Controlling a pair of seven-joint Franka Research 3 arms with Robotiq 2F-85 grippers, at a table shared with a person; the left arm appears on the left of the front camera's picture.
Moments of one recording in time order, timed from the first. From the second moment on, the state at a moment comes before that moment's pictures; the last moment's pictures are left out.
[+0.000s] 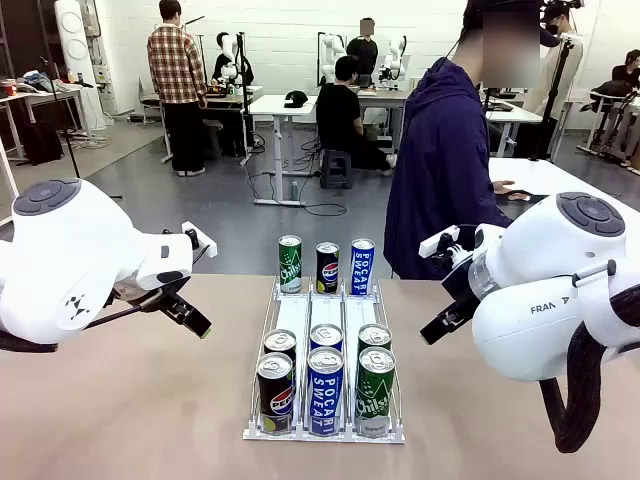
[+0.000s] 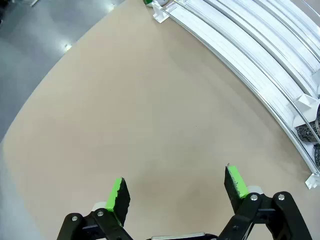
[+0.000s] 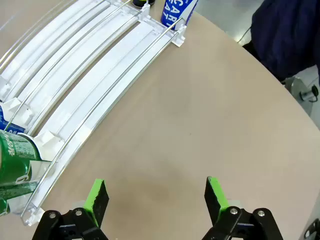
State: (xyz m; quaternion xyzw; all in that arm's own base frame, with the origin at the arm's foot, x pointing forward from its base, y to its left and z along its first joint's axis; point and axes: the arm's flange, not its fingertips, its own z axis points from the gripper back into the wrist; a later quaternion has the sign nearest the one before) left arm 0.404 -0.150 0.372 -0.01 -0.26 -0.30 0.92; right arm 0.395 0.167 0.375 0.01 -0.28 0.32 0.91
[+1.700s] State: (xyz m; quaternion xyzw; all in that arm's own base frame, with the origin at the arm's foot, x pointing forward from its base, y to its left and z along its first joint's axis) left arm 0.404 -0.150 0.372 -0.01 -0.26 -0.30 0.92; right arm 0.394 0.168 0.384 0.01 -0.29 0.32 0.90
